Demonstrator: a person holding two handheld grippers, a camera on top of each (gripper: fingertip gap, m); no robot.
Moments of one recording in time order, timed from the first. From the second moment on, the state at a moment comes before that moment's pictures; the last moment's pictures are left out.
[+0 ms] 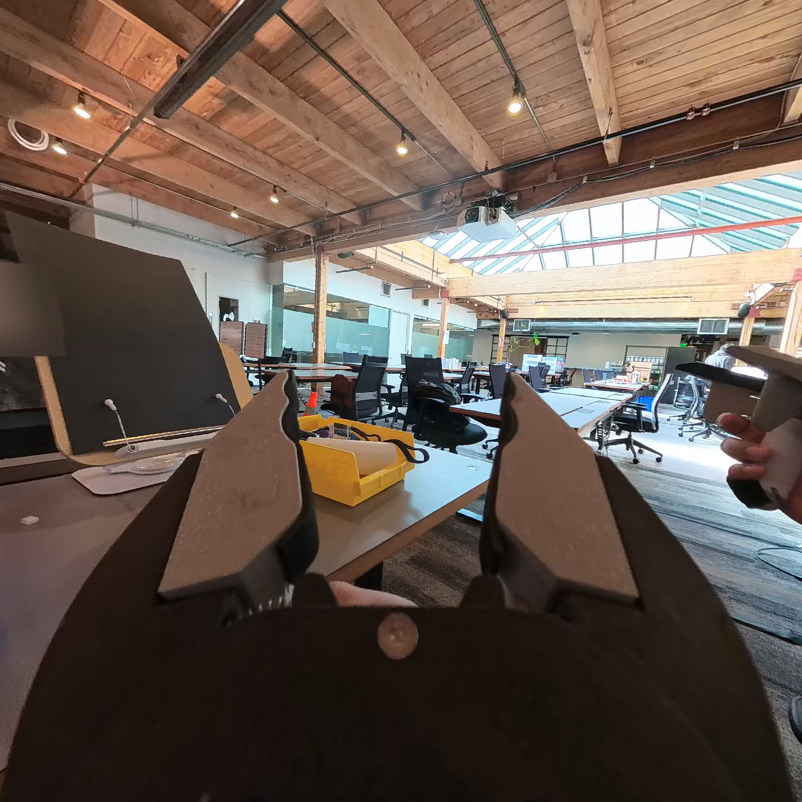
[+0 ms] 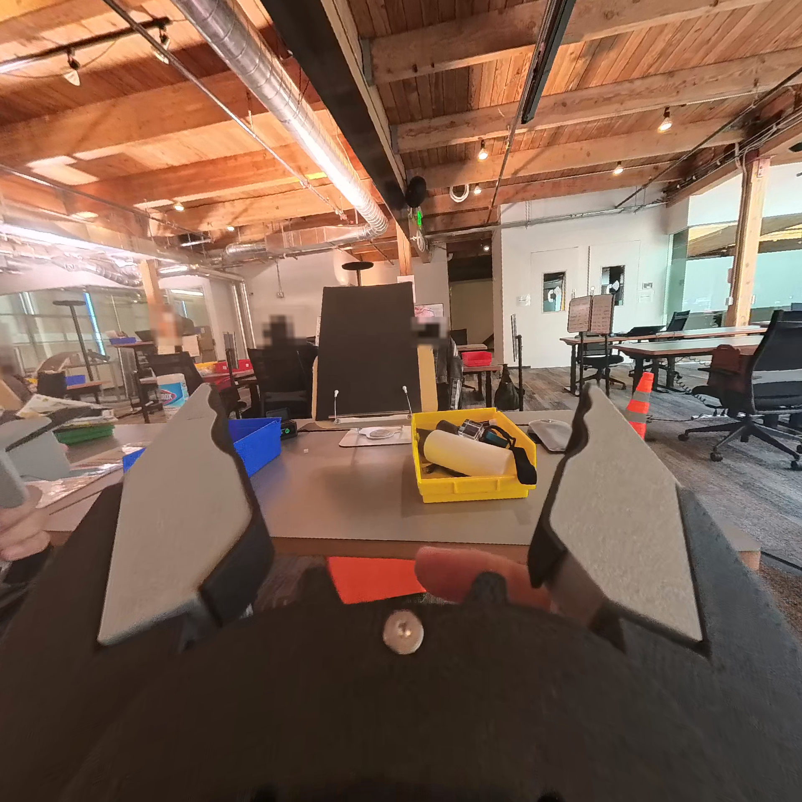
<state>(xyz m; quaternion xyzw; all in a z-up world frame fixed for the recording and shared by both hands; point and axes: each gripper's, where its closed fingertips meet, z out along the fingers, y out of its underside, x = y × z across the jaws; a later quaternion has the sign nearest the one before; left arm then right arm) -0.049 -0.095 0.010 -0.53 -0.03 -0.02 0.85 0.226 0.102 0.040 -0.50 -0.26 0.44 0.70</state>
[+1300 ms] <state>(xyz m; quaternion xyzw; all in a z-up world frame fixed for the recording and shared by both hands) -0.199 0.060 -0.149 -0.76 -0.15 0.04 0.63 0.003 0.121 -0.105 -0.56 -0.50 0.44 0.49</state>
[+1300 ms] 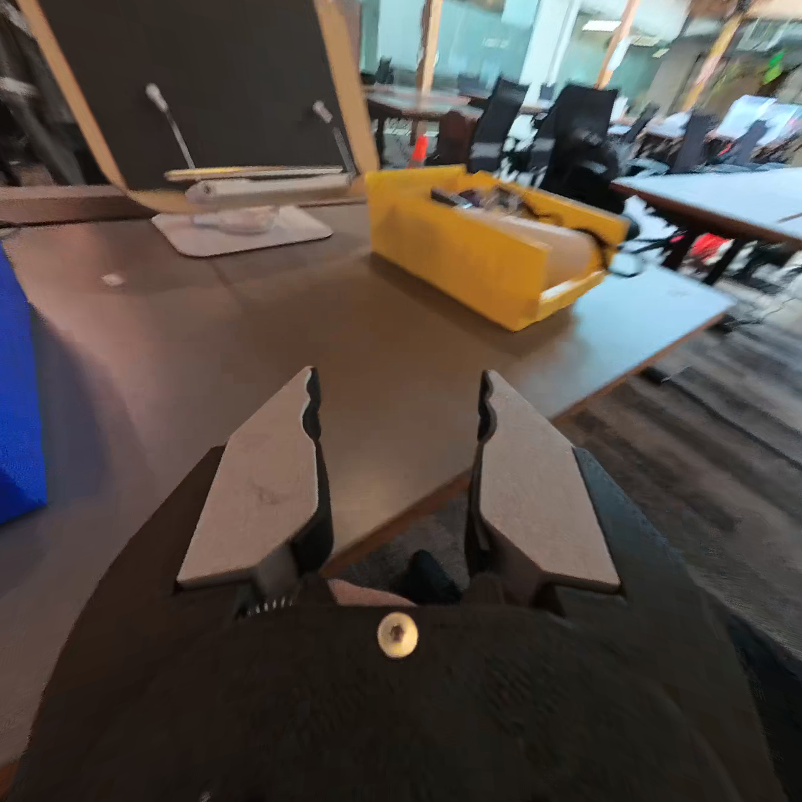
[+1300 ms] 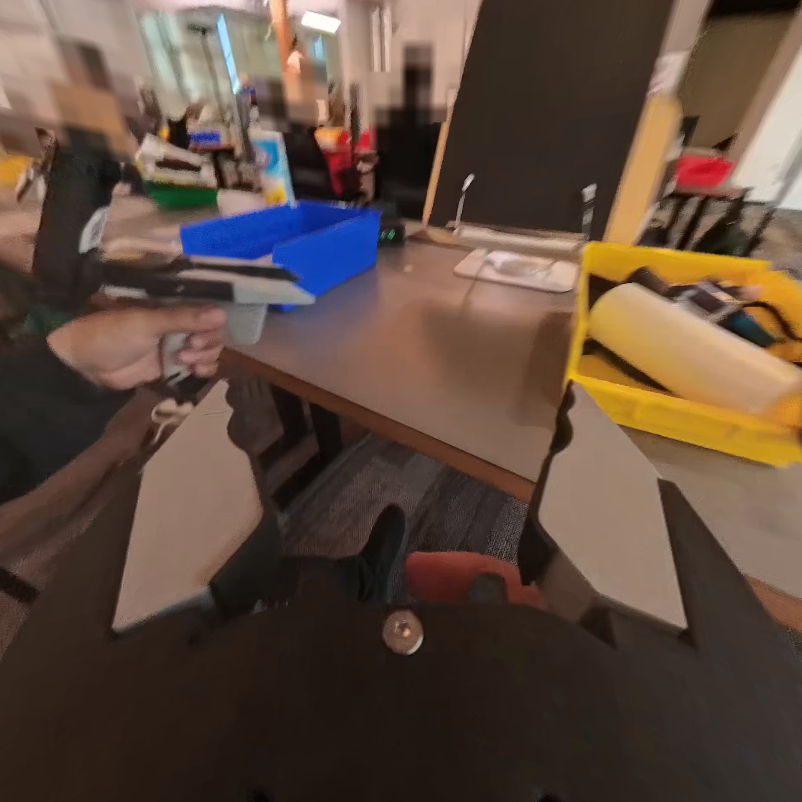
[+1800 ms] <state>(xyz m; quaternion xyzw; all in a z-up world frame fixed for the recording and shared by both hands) -0.390 0.225 -0.195 -0.80 -0.15 0.17 0.56 -0.295 0.231 -0.222 -0.59 -0.63 0.33 0.38</state>
